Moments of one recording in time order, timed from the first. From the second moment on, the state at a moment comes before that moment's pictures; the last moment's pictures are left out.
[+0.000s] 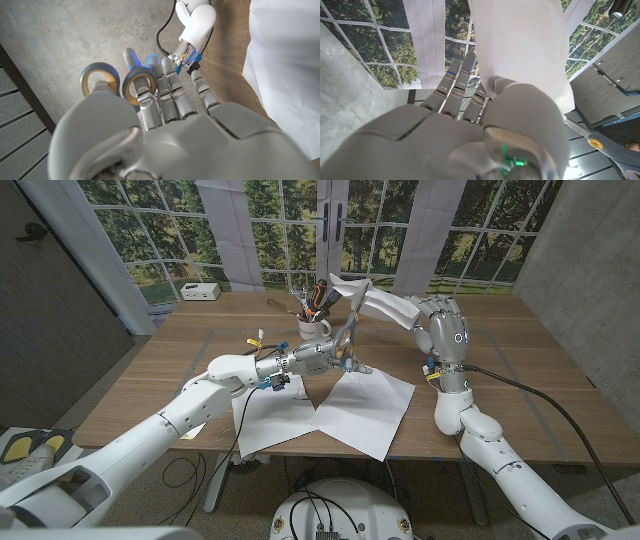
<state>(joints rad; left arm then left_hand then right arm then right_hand) 0.80 0.71 0.57 -1.65 -0.82 -0.14 -0.86 0.84 0.11 0.11 0.13 0.22 1.12 0.01 0.33 0.45 0.74 -0.07 0.85 0.98 0.70 -0.07 0.24 0.68 0.29 0.14 0.27 0.23 -1.03 -0.37 -0.23 -1.43 -1.10 0.25 -1.12 1.01 0.20 0.54 0.08 0.20 0.71 -0.21 0.22 0.45 0.74 -0.20 0.50 0.57 0.66 -0.06 0.40 0.87 0.32 -0.04 0.73 0.25</state>
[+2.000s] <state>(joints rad) 0.84 0.73 0.54 -1.67 -0.83 -0.18 -0.85 0.84 0.11 0.11 0.13 0.19 1.12 0.00 0.35 0.47 0.74 -0.07 0.85 0.98 0.70 -0.07 0.24 0.69 0.29 0.14 0.27 0.22 -1.00 -0.43 -0.33 -1.43 -1.04 0.18 -1.12 1.00 0.19 0.54 0.08 0.20 0.71 -0.21 0.22 0.45 0.74 -0.20 0.49 0.56 0.67 -0.07 0.38 0.88 0.31 -0.04 0.76 0.23</state>
